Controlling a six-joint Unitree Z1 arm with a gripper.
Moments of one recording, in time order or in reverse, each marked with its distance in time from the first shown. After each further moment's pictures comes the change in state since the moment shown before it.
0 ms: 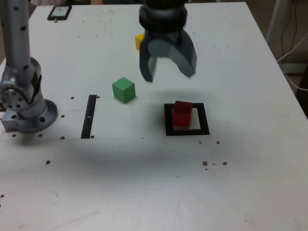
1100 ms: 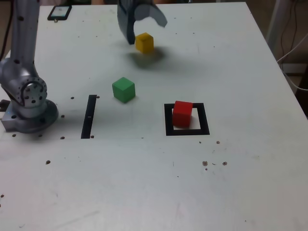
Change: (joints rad) arm 0.673 0.207 -0.082 -0.079 0.048 0.117
